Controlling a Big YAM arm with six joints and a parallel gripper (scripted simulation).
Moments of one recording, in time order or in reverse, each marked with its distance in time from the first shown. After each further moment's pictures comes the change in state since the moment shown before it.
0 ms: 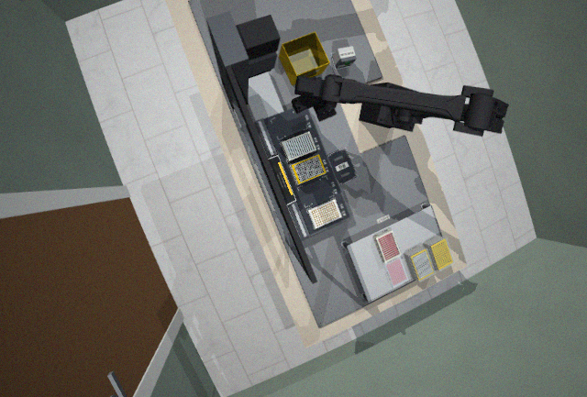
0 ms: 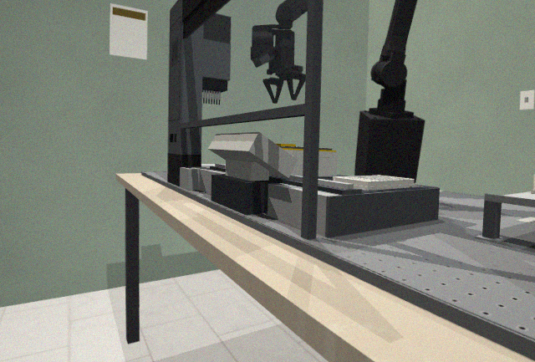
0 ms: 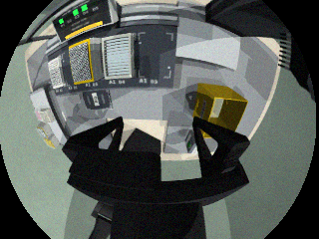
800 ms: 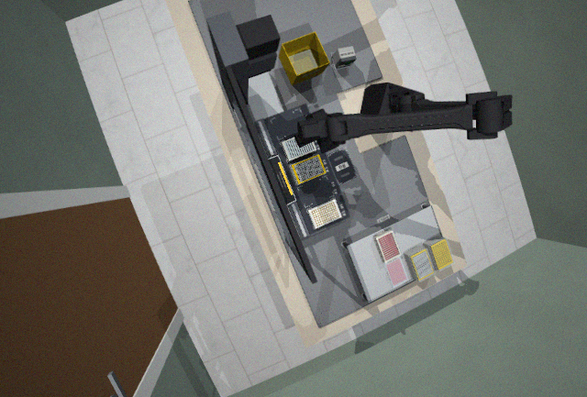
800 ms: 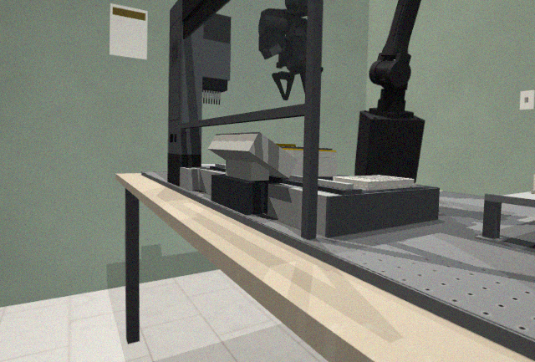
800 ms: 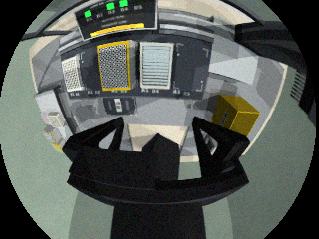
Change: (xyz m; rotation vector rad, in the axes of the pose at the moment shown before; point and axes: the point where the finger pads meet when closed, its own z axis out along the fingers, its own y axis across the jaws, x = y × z) arm -0.035 0.104 0.004 -0.006 0.007 -0.006
